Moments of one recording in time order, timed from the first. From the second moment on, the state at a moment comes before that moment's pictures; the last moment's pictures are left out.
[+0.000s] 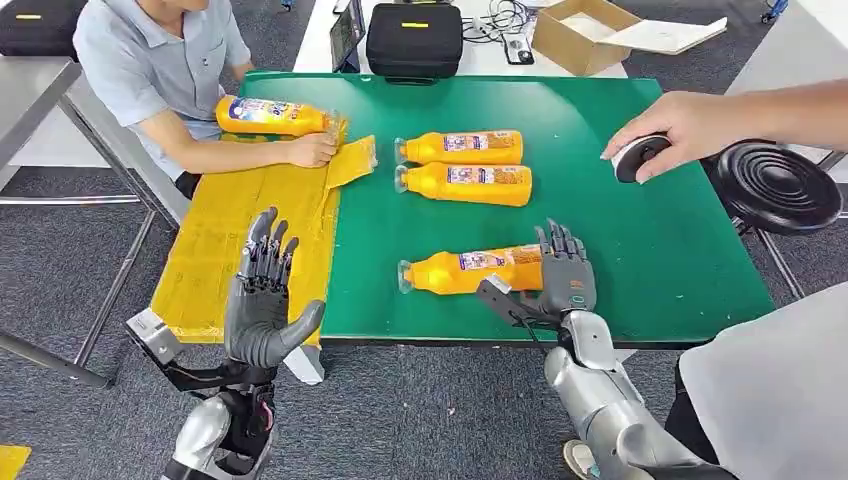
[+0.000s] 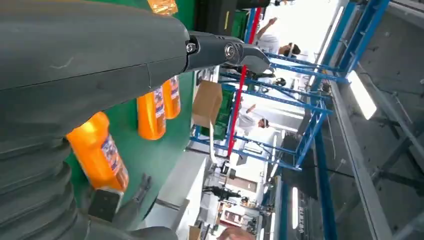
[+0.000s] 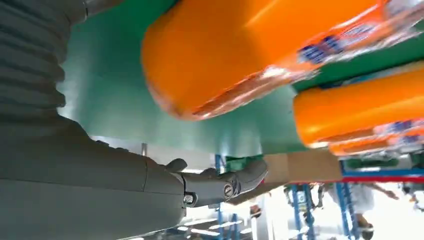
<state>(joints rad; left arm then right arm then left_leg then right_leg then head) -0.02 -0.13 -0.26 -1.62 0.39 -0.08 -0.41 -0.61 0.08 0.11 -0.43 1.22 -0.62 -0.28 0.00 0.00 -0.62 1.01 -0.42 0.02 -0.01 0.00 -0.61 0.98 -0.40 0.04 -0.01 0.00</state>
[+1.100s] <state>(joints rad) -0.15 -0.13 -0.30 -1.51 0.43 -0.16 -0.39 -0.71 0.06 0.23 -0.34 1.29 -0.29 -0.19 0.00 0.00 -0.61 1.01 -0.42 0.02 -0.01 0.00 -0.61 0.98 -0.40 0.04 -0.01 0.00</state>
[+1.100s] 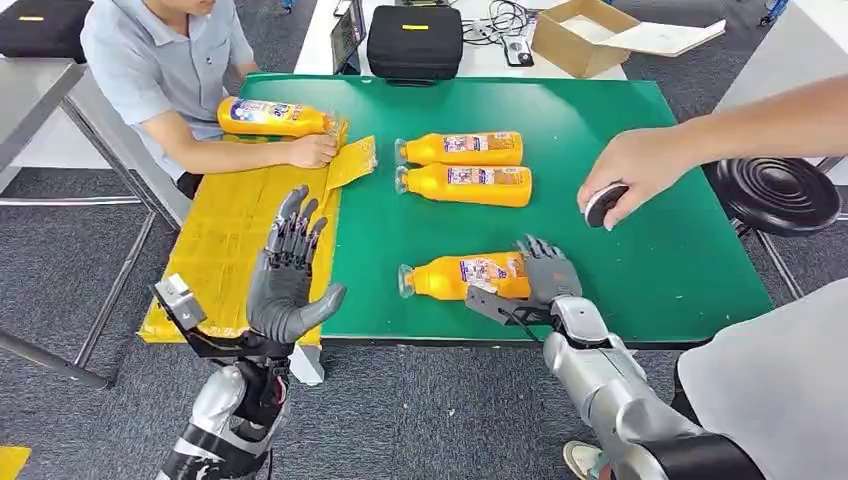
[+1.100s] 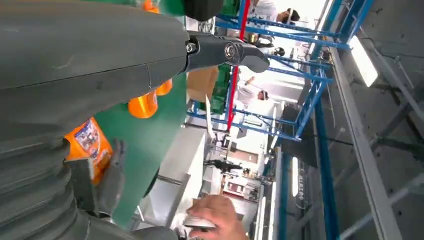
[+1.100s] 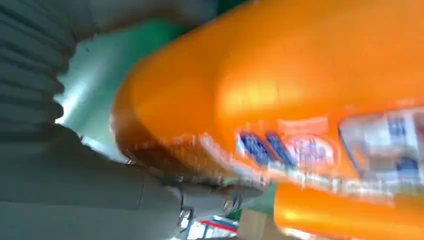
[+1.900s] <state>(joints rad) -0.17 -0.13 -0.29 -1.48 0.10 0.31 -0.49 -0.66 0.08 0.15 -0.34 0.91 -0.36 -0.56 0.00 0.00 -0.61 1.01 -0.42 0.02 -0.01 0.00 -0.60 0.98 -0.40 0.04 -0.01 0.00</state>
